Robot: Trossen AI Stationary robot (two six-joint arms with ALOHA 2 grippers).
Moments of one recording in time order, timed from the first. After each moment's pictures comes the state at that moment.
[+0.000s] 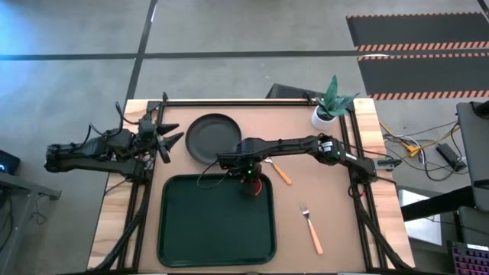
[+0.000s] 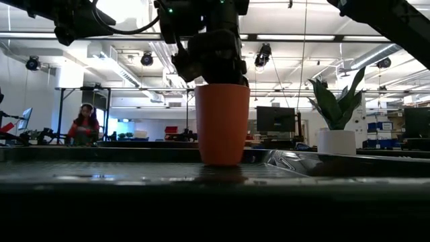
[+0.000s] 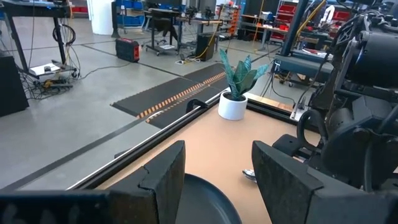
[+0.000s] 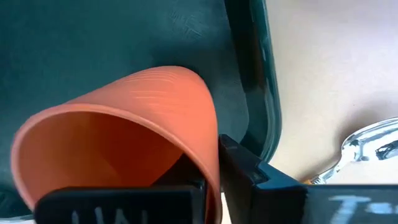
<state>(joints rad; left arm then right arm) -0.01 0.39 0.57 -0.36 -0.54 -0.20 0.01 2.37 2.22 -1.42 -0.16 0.24</state>
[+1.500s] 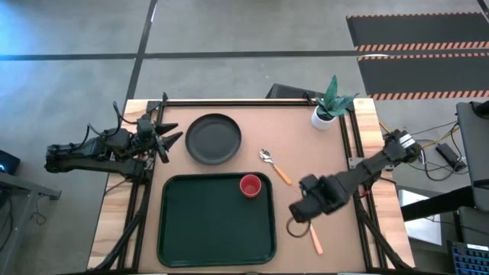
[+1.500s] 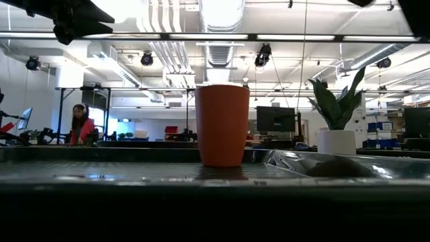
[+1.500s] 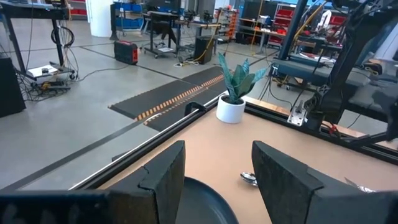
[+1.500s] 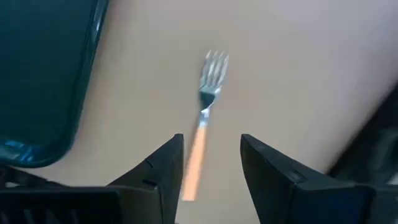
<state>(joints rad) -0.01 0.37 0.57 -0.36 -0.54 -0.20 0.54 1.61 1.40 -1.31 -0.03 1.69</state>
